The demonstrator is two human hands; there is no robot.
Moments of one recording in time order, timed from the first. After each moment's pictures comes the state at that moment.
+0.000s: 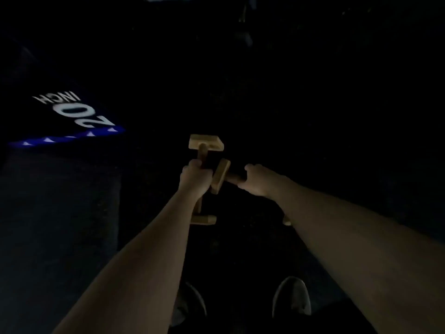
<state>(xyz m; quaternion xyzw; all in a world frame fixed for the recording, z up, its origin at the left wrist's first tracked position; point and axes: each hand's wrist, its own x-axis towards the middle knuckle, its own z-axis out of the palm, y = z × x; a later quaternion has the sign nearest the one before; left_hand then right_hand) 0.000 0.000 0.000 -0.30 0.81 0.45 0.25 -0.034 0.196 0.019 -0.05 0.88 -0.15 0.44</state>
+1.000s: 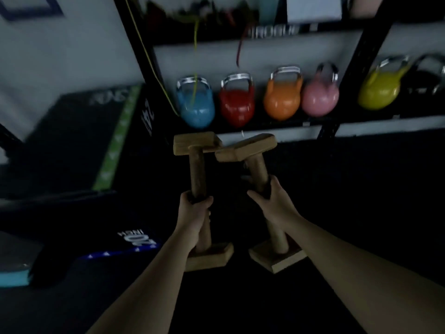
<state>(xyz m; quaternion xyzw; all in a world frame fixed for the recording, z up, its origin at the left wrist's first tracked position) -0.121 -0.023 0.395 -0.29 0.67 0.68 0.02 -0.165 0.192 0.405 0.02 0.86 -0.50 0.14</state>
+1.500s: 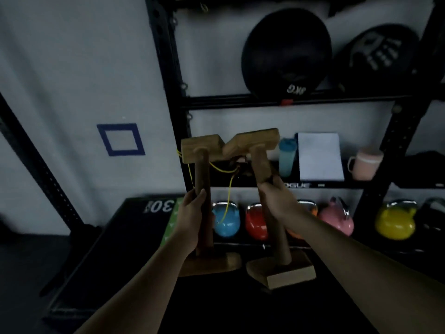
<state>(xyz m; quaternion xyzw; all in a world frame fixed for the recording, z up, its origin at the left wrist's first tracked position) -0.251 -0.054 0.857 -0.17 0.60 0.77 -0.14 -0.324 0.136 0.877 -0.07 0.78 -0.62 0.00</state>
